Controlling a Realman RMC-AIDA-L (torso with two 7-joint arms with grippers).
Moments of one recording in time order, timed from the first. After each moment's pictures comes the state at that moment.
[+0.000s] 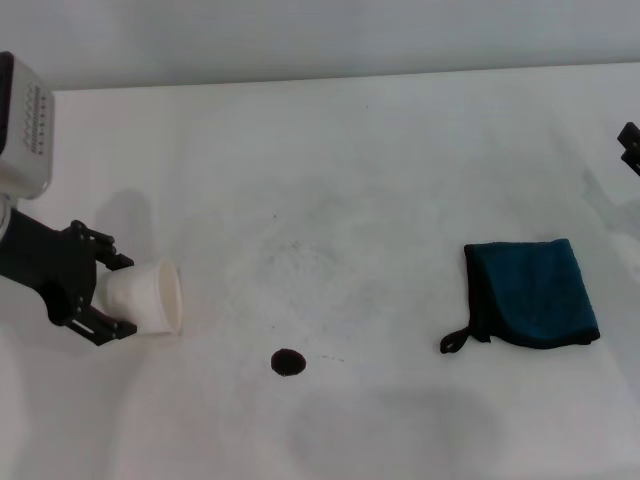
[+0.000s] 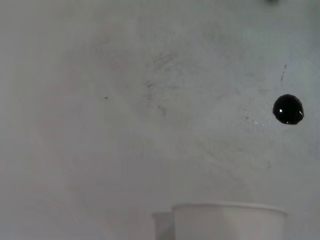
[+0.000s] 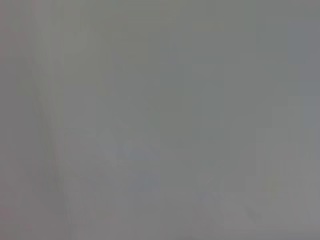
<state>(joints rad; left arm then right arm) -1.16 -2.08 2.85 -0.67 0.50 1.48 -1.03 0.29 2.00 -0.61 -0.12 2.10 1.23 -2.47</state>
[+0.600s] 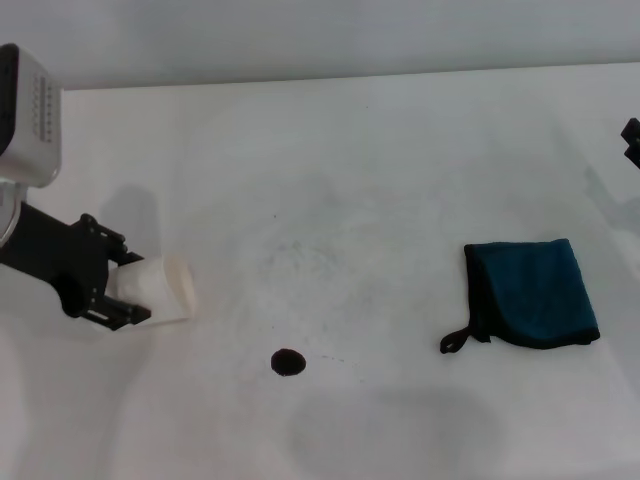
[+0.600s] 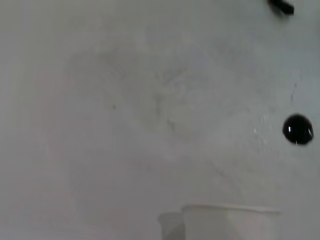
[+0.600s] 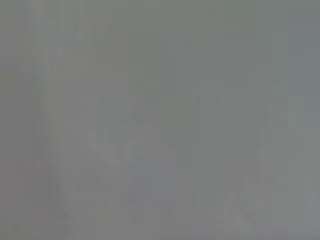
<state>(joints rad) -1.17 -2.08 2.85 -0.65 0.47 1.48 -1.07 0.29 2.00 -0.61 -0.13 2.10 1.22 -2.47</state>
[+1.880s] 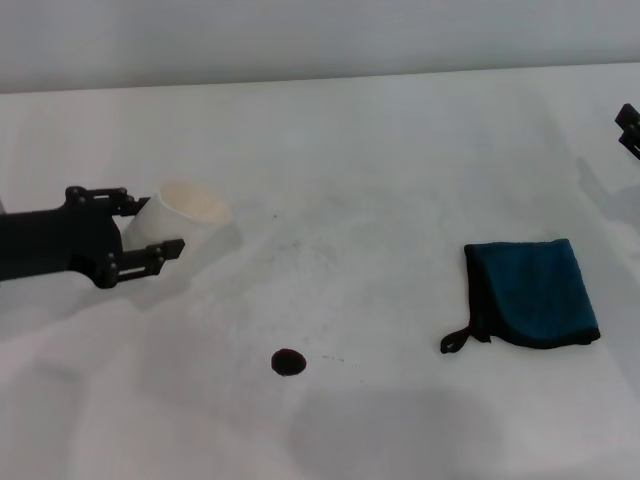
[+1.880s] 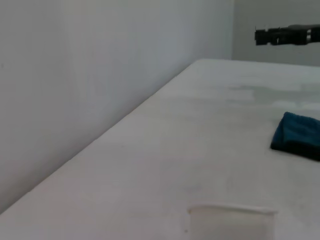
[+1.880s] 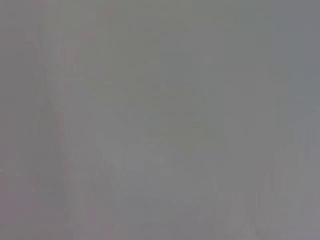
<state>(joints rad) -0.85 -2.09 2.85 -0.60 -0.18 1.54 -0.91 0.30 2.00 -0.62 -0.17 2.08 1.21 -2.48</state>
